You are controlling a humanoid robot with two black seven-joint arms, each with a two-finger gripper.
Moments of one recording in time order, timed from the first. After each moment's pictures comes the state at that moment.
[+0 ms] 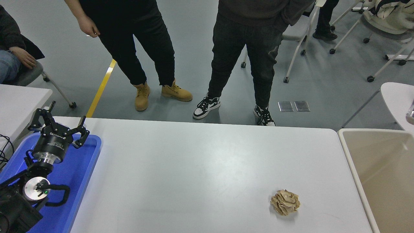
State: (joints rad) left arm -0.55 0.46 -0.62 -0.39 -0.23 -0.70 -0.58; right arm 1.02 -0.94 -0.35 0.04 -0.71 0.70 0.44
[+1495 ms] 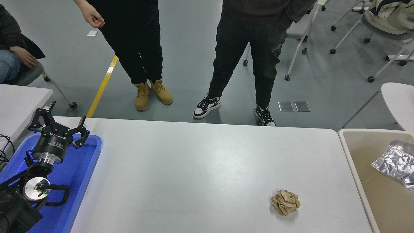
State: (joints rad) left arm -0.55 0.46 -0.62 -0.39 -0.23 -0.70 -0.58; right arm 0.57 -0.62 -0.18 0.01 -0.48 0.33 0.20
